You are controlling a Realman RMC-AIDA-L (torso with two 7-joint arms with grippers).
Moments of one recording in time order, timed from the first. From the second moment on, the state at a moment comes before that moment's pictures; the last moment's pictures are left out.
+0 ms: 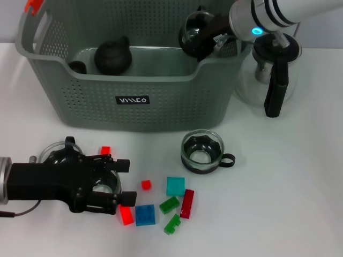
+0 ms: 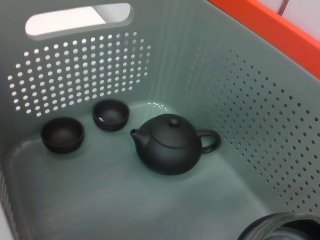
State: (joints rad) left arm -0.47 -2.01 -2.56 -0.55 -1.01 1.86 -1.37; right arm 1.23 2.07 -1.03 -0.43 -2.48 -0.83 2.02
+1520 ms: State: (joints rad) left arm -0.47 -2.01 -2.56 -0.55 -1.01 1.86 -1.37; right arm 1.23 2.07 -1.04 -0.44 -2.48 -0.90 2.05
